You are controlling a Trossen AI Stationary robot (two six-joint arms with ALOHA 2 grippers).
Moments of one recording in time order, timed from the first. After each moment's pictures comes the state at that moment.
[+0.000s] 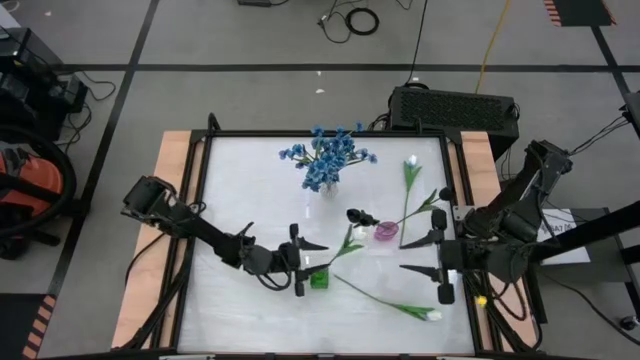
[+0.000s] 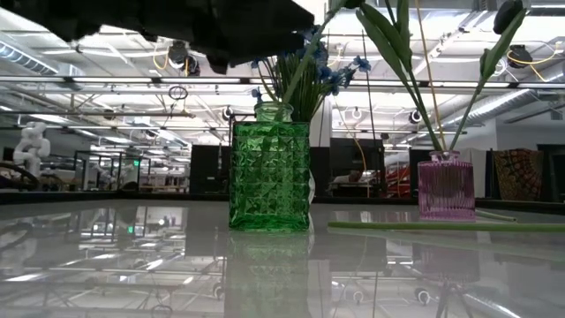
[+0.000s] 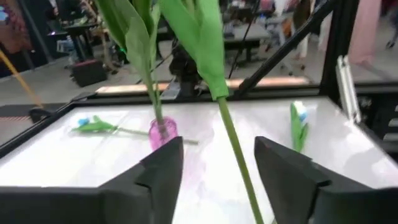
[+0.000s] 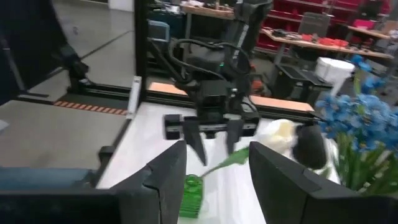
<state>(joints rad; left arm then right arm) -0.45 1.74 0.77 0.88 -0.54 0.03 0.90 1.04 1.03 -0.32 0.87 0.20</state>
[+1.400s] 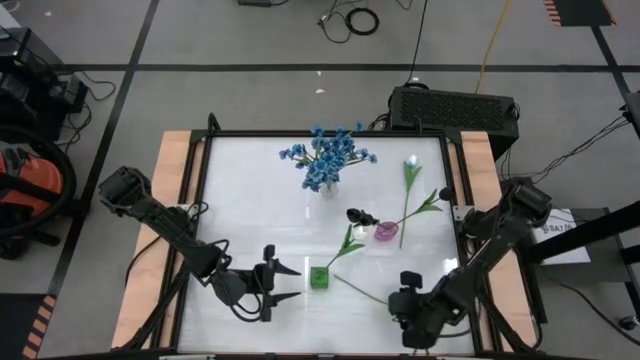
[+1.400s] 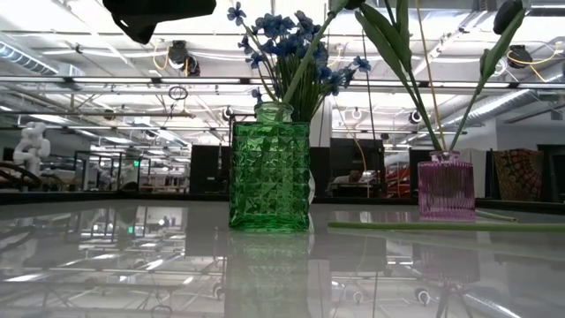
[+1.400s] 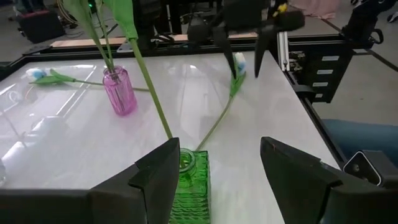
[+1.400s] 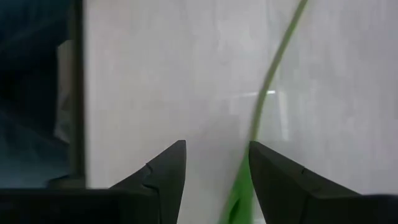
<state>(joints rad) -0.69 1.53 0.77 0.38 -0.63 -0.23 0.88 1.66 1.03 -0.55 0.26 0.98</state>
